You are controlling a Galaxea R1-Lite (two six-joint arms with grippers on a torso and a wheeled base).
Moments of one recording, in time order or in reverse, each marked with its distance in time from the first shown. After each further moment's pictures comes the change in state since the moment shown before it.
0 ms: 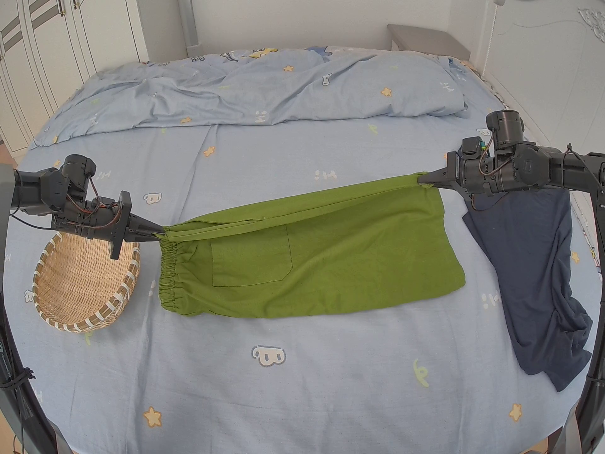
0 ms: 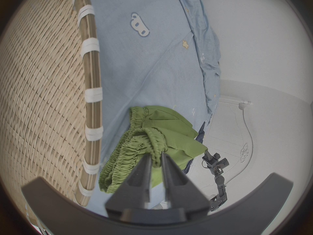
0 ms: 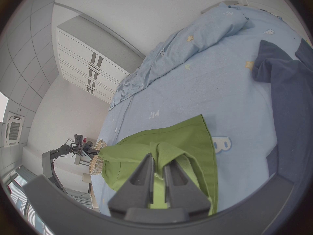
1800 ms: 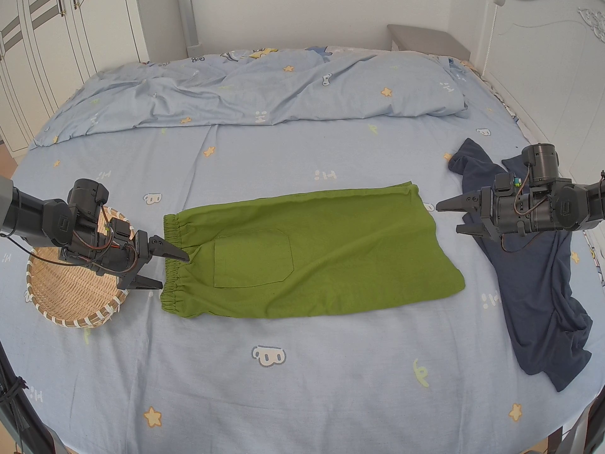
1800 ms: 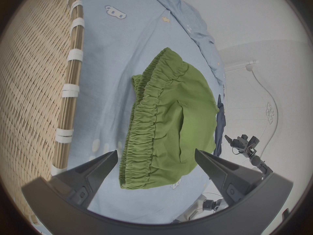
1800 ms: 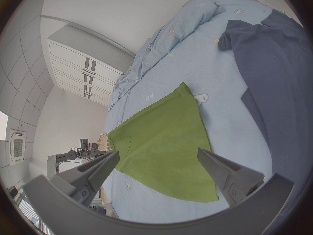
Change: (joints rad) left arm -0.098 -0.135 0.384 -0.223 0.176 0.316; right arm -0.048 -0.279 0.599 -0.247 0.045 0.067
